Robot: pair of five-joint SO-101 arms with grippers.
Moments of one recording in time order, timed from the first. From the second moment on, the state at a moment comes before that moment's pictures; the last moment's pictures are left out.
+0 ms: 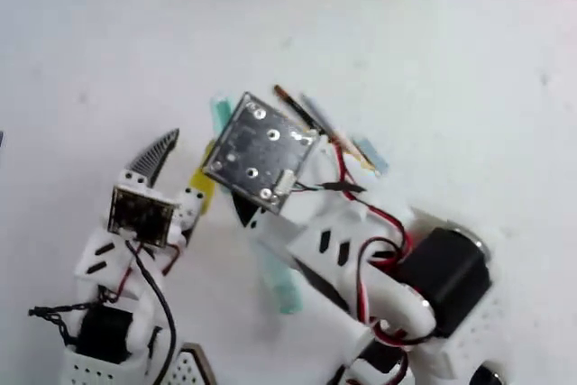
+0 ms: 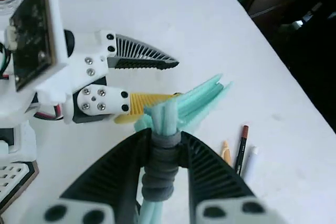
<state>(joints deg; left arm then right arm) 6.5 -99.6 79.4 35.6 -8.5 -48.8 -33.6 -16.5 97.3 23.3</state>
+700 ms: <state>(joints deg) 6.5 -99.5 75.4 38.7 -7.9 -52.0 -33.8 -9.2 93.5 26.8</state>
